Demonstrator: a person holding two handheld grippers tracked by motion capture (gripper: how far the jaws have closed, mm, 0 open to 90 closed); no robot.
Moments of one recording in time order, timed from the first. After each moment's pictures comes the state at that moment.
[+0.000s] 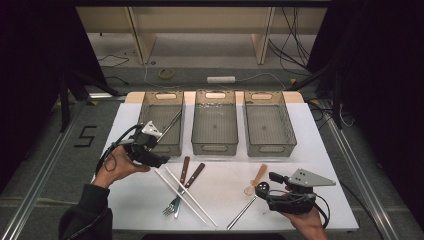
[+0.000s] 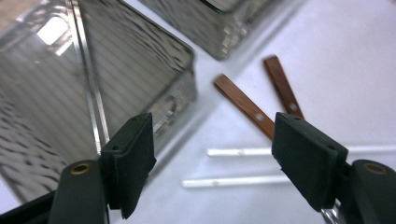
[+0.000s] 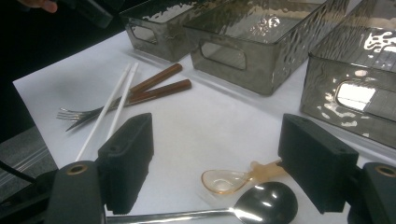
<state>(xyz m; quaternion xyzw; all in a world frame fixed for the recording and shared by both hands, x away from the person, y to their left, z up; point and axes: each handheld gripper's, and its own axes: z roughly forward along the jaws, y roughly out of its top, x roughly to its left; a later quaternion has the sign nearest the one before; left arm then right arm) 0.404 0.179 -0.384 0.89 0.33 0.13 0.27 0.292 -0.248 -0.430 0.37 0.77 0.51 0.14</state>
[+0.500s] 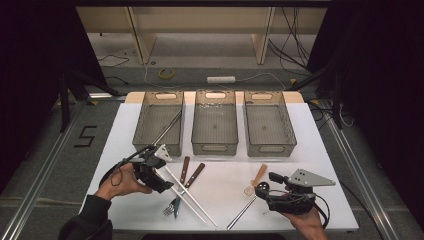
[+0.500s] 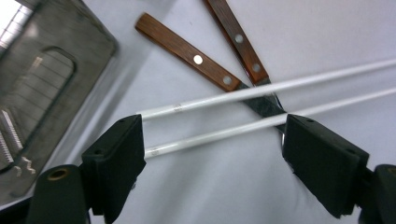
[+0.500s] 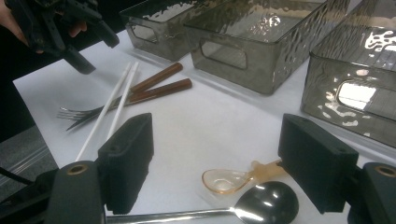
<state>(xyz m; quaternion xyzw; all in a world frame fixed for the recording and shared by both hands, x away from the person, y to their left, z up) 0.379 0.161 -0.425 0.94 0.25 0.08 0.21 0.293 -0.247 -0.430 0.37 0.77 0.50 0.14</state>
